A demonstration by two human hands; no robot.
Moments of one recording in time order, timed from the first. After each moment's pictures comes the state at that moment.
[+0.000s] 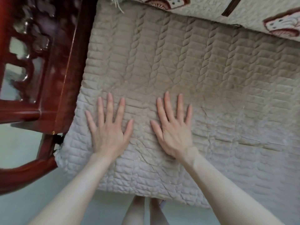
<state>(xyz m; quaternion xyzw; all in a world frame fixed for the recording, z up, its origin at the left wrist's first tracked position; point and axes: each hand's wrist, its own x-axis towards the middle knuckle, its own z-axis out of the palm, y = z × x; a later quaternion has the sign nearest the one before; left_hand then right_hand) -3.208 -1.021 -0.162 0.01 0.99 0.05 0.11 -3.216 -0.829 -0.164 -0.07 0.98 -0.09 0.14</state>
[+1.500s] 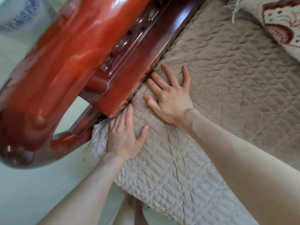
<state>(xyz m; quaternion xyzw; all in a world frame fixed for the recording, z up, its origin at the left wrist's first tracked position) -3.175 -1.090 -0.204 -0.21 0.94 0.26 0.08 -3.330 -0.991 -0.178 -0.41 0.90 0.00 0.12</state>
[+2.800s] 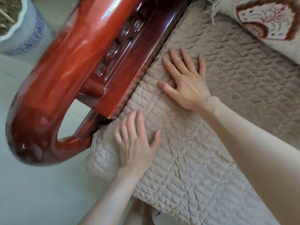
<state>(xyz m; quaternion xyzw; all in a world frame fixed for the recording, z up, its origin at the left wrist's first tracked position) -3.171 -1.048 -0.162 -0.20 0.97 0.15 -0.03 -3.368 -0.951 -0.154 -0.34 0.94 -0.05 0.10</state>
